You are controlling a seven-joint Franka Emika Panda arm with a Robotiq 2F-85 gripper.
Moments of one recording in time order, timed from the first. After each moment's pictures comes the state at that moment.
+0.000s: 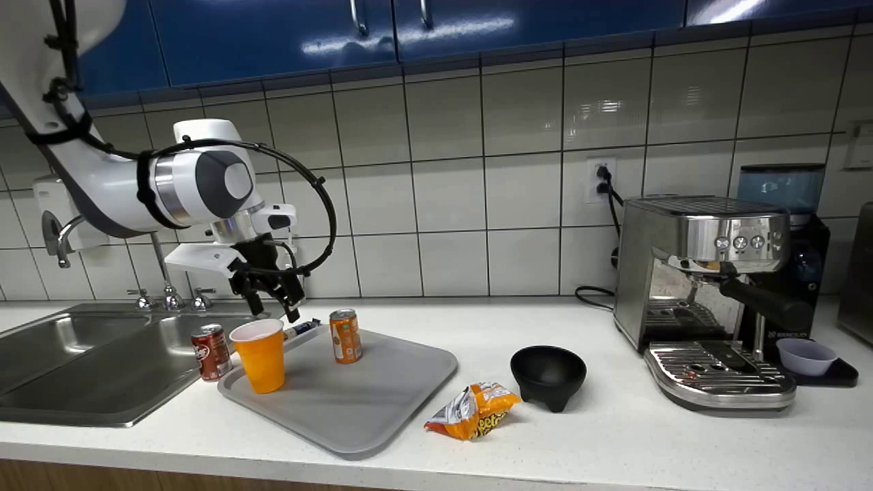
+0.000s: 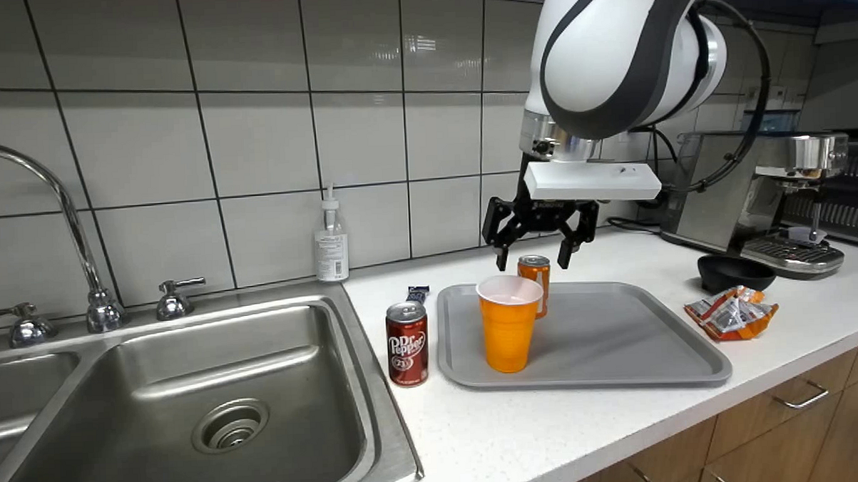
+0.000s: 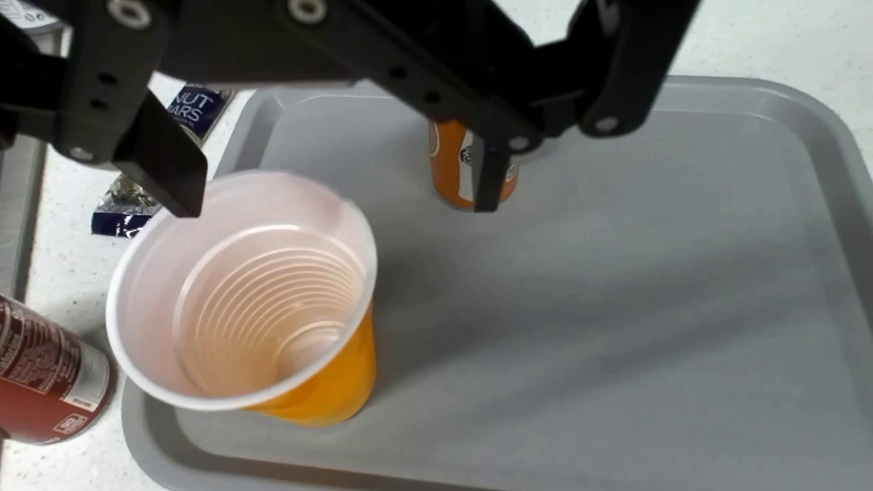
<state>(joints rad) 0.16 0.13 0.04 -2.46 -0.15 2.78 0.48</state>
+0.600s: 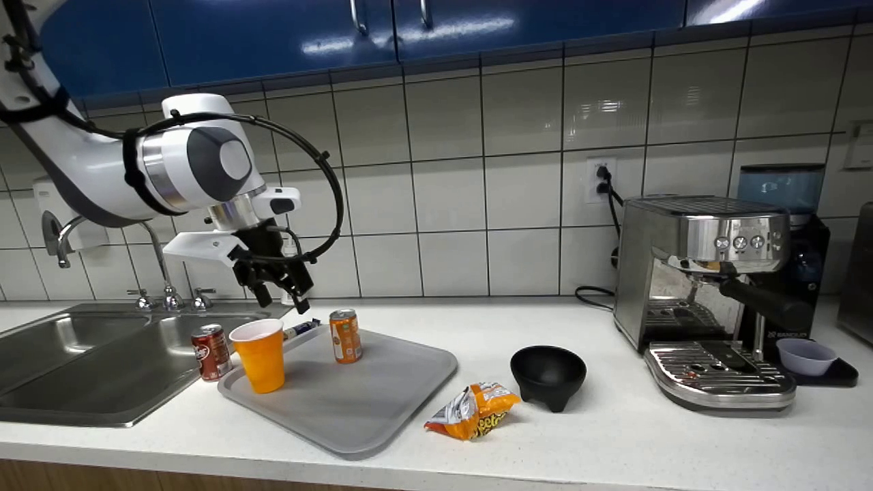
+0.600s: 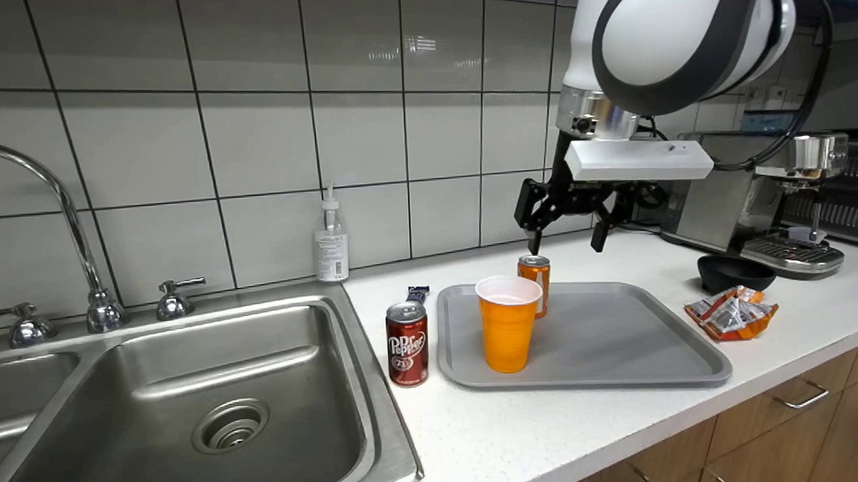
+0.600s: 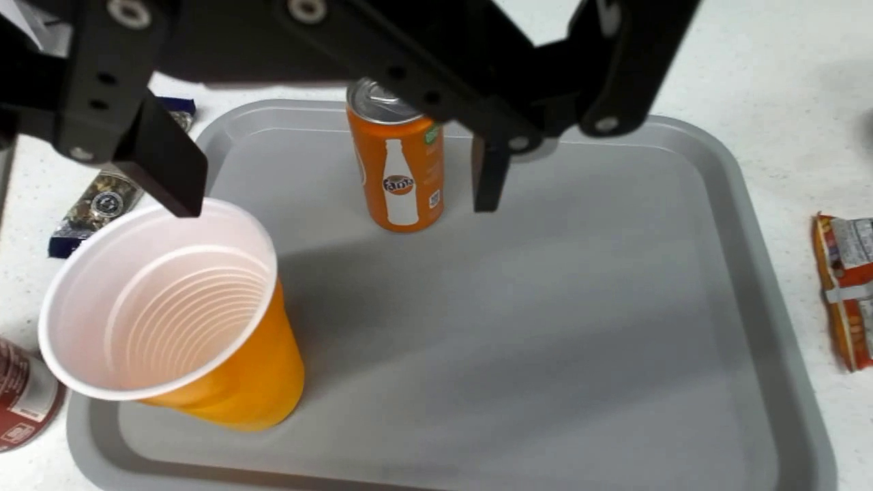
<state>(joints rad) 0.13 -0.01 0.00 -2.57 -0.22 2.78 0.50</state>
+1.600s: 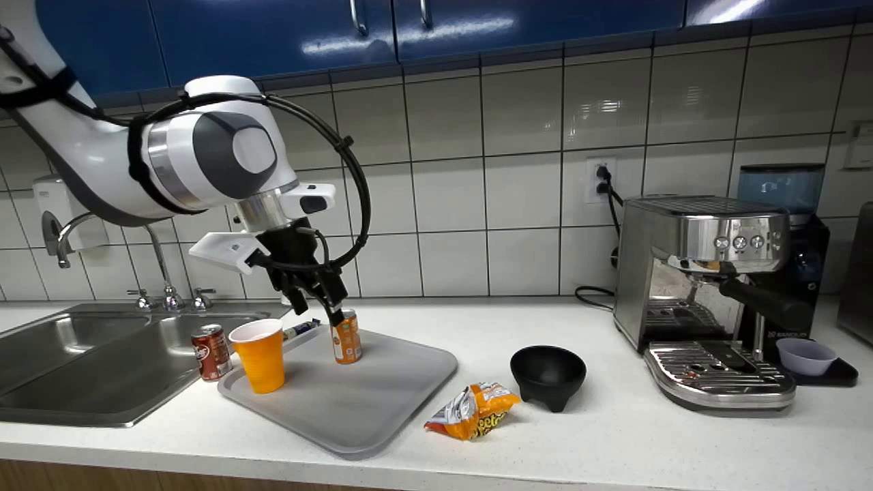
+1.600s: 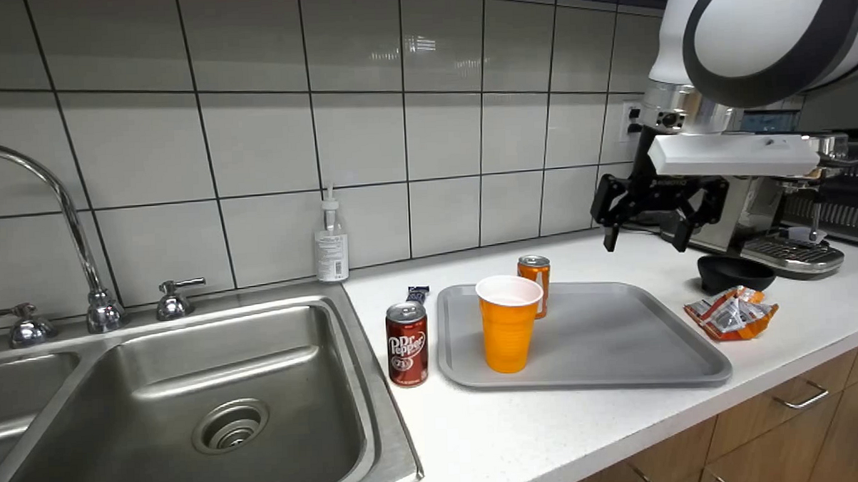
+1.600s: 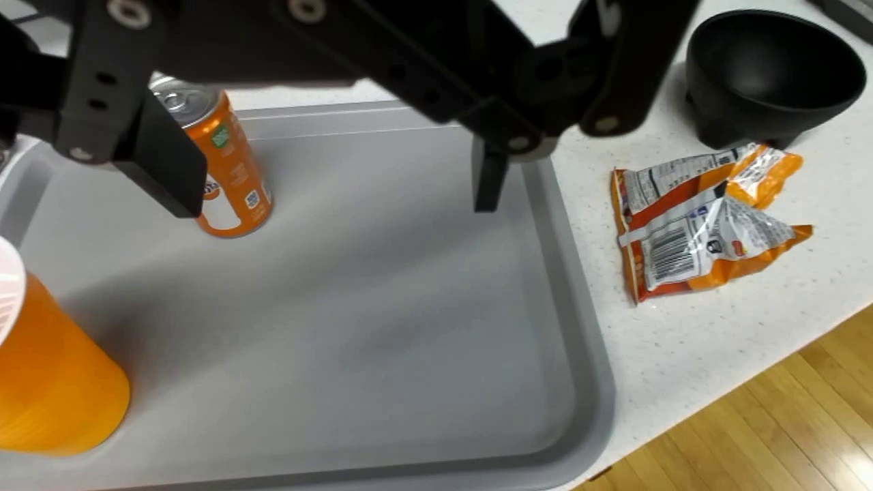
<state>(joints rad) -0.06 -0.14 0.00 -2.71 -0.24 2.78 0.50</state>
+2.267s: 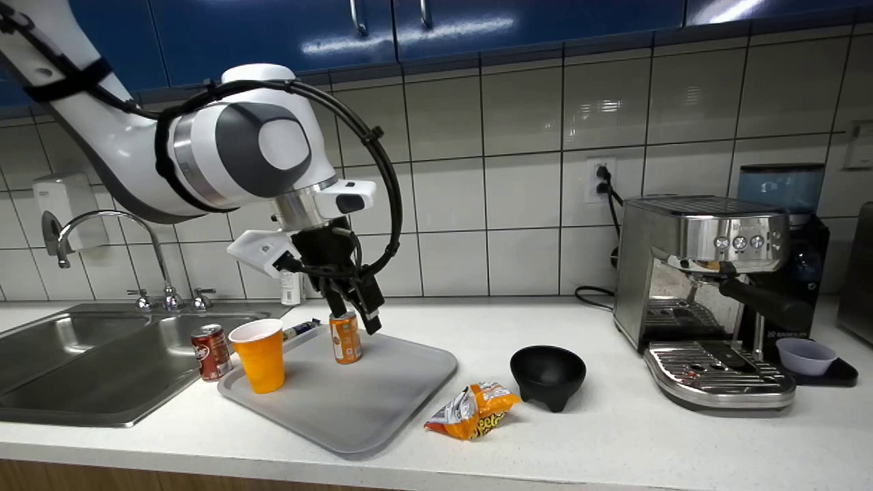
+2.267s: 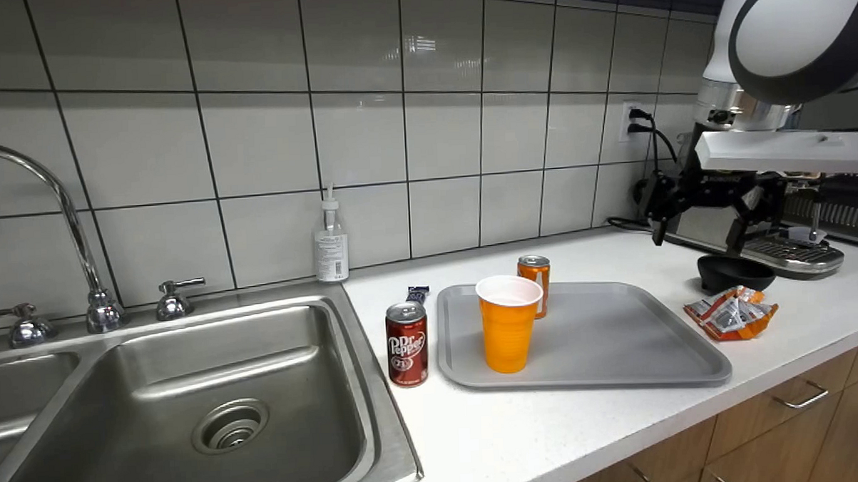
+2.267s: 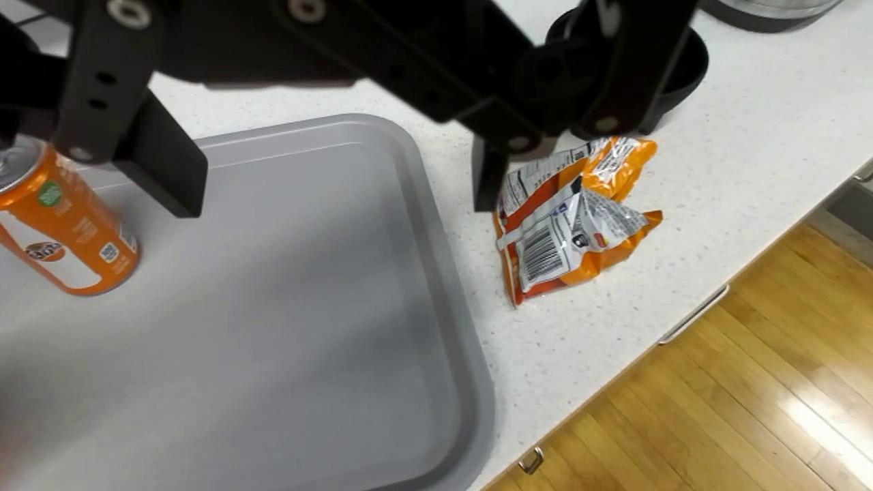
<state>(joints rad) -0.19 -0.16 -0.03 -2.73 -0.24 2.78 0.50</state>
